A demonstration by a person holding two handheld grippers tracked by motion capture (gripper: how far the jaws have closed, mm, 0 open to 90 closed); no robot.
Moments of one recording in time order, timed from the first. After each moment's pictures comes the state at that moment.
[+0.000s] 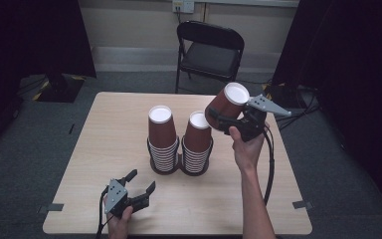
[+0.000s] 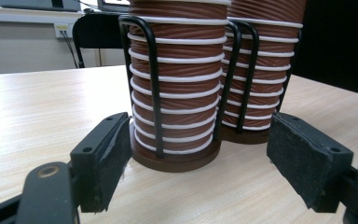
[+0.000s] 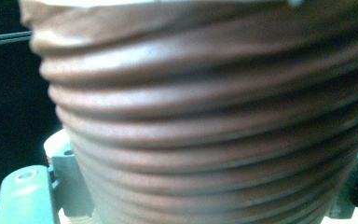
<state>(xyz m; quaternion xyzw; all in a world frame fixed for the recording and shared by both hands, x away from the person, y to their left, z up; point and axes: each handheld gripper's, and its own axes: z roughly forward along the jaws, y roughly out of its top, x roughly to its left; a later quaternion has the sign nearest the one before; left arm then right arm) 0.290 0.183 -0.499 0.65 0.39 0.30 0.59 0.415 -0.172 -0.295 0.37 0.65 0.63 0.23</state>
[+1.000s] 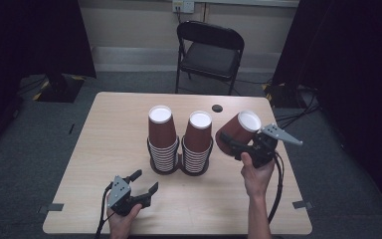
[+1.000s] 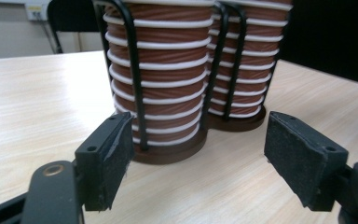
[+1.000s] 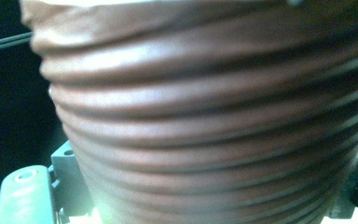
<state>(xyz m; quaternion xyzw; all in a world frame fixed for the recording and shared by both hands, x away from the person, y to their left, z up) 0.298 0.180 -0.496 0.68 0.37 0.26 0.57 0.375 -0.203 -0.349 0.42 0.63 0.63 0.19</state>
